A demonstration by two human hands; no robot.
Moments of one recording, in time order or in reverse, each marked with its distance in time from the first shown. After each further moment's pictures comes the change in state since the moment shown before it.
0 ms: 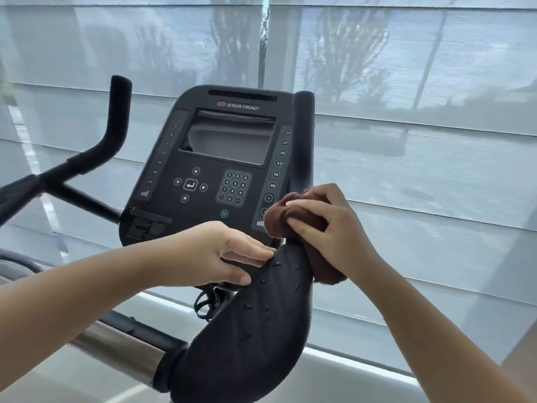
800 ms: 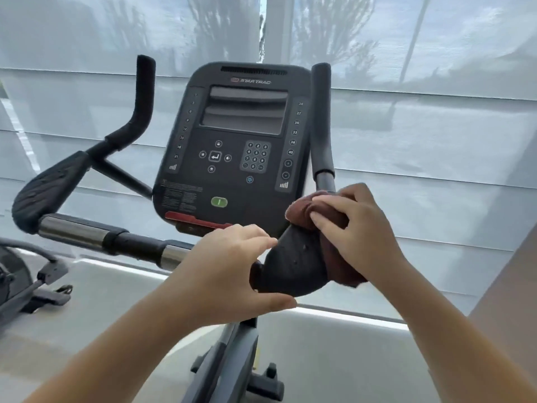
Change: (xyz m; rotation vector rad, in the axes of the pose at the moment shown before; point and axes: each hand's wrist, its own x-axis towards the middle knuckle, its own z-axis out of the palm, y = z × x) left_hand -0.115 -0.001 0.050 0.686 0.391 0.154; right_hand -0.083 -0.092 0.025 -0.288 0.132 0.220
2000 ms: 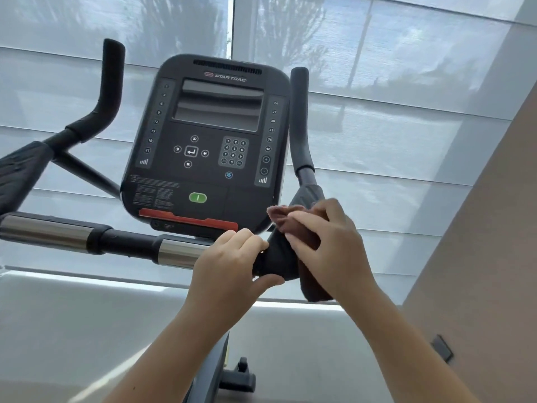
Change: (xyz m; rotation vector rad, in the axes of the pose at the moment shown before) left_hand -0.016 -0.005 0.034 -0.108 0.283 -0.050; right_hand -0.044 -0.039 0.017 -0.182 0.124 -0.064
